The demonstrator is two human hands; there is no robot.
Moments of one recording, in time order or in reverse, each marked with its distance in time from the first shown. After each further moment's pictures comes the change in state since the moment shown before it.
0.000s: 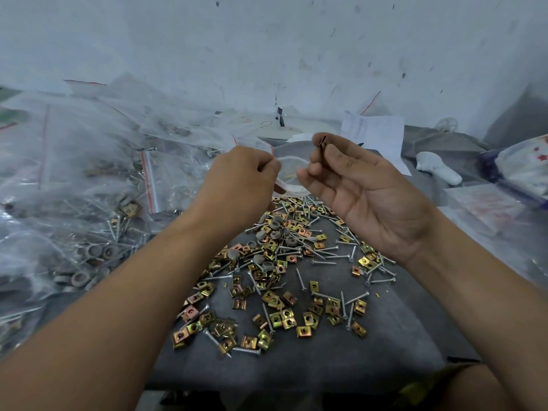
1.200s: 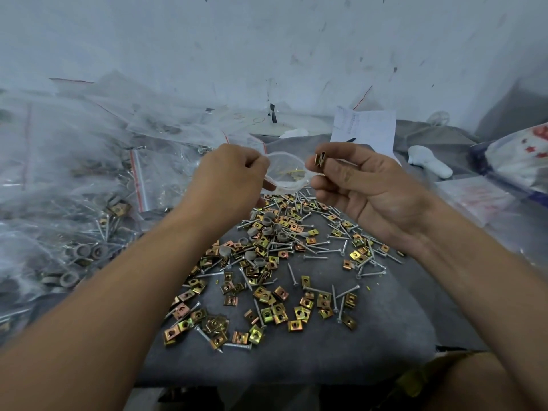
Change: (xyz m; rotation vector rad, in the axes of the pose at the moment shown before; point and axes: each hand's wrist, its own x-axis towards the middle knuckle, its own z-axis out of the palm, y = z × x) left_hand 0.002 -0.002 0.001 -0.072 -0.028 -0.038; right_hand -0.011 -0.011 -0.023 -0.213 0.043 0.027
